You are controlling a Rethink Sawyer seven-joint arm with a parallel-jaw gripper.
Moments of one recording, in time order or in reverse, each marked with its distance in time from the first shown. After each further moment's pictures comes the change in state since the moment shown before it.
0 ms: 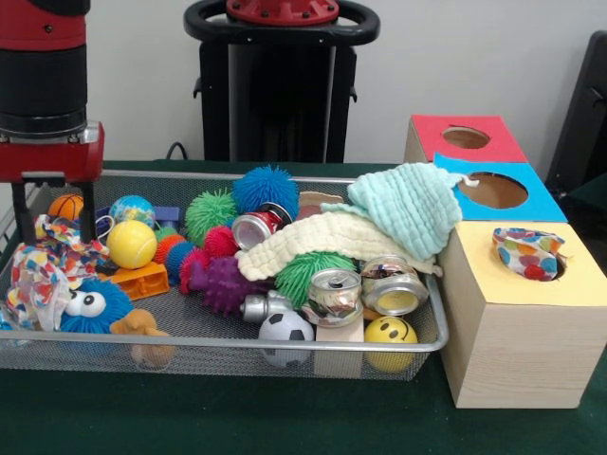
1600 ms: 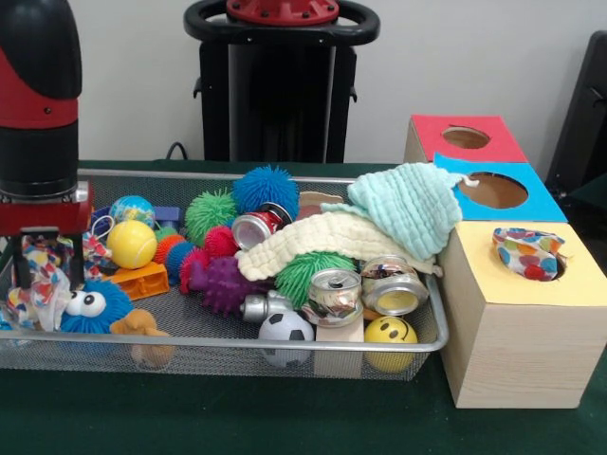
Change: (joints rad) arm -0.082 0.143 -0.004 0.018 -0.160 -0.157 0.000
